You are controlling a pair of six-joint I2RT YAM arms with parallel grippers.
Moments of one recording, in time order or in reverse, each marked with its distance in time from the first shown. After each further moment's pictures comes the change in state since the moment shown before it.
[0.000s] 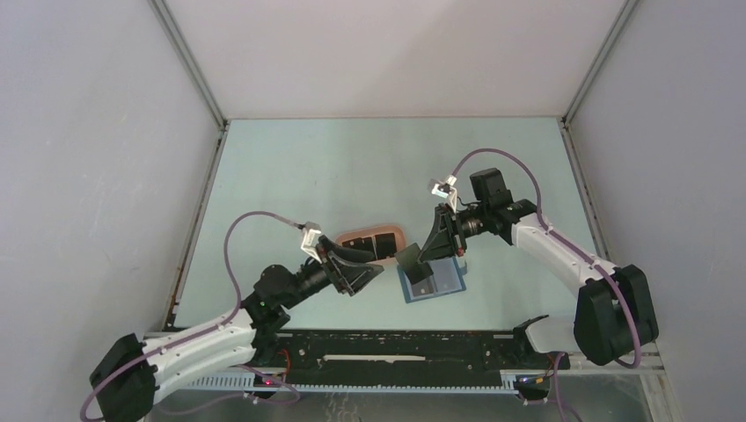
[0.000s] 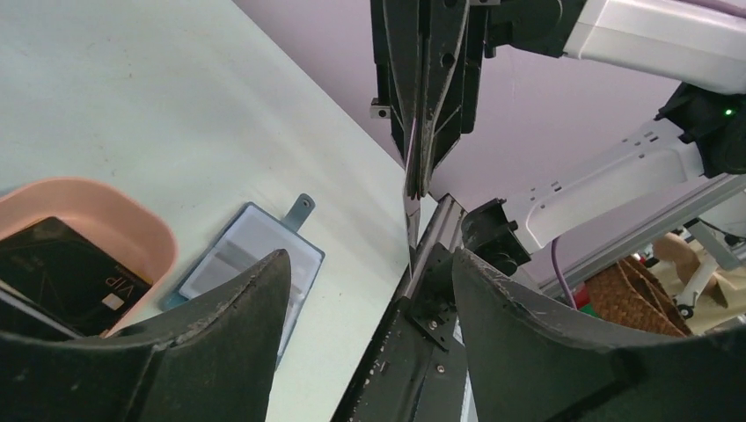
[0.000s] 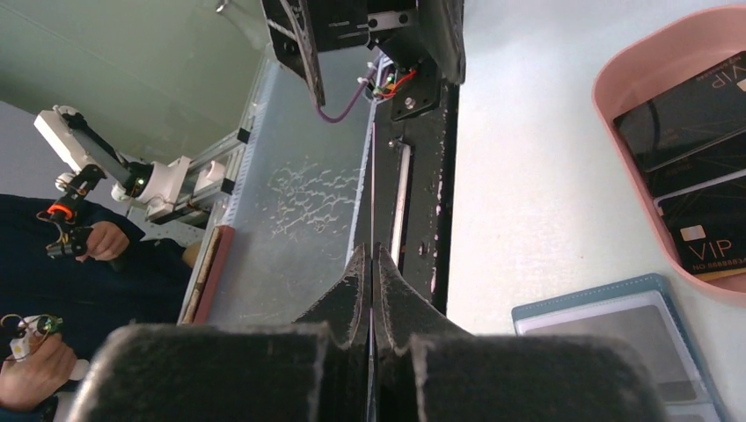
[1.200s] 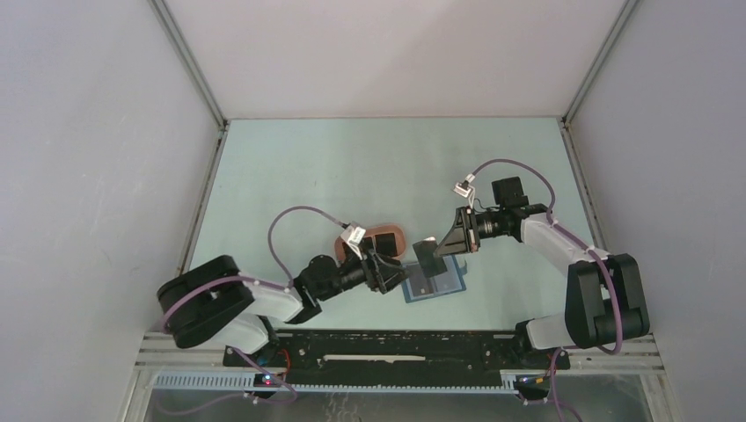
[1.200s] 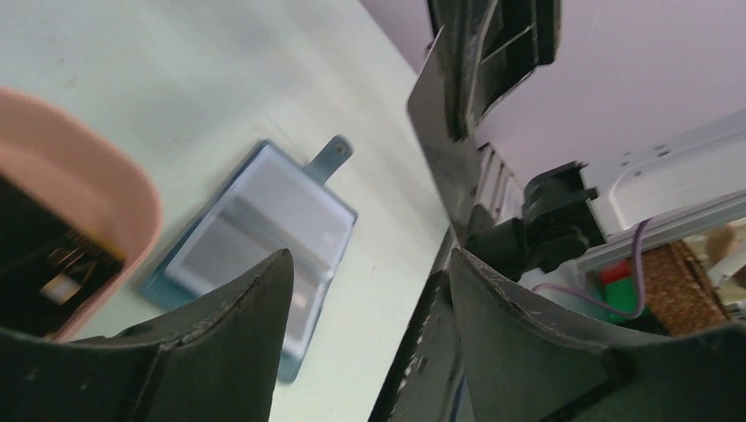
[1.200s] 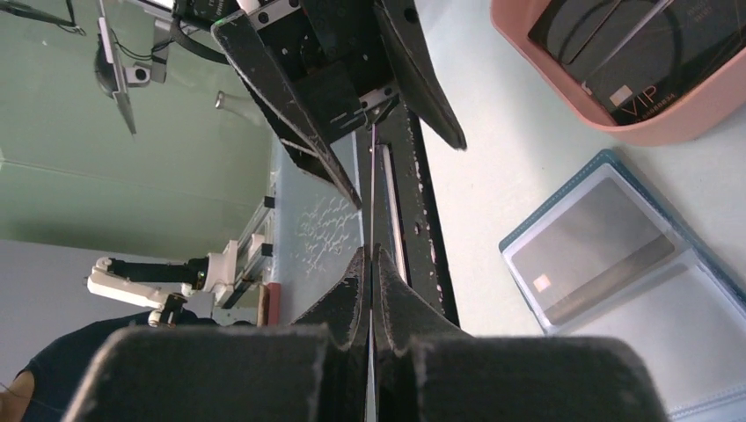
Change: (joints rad) left arm -0.114 0.724 0.063 0.467 -0.052 -0.003; right arm -0.211 0.068 -0.099 -0.029 0.011 0.122
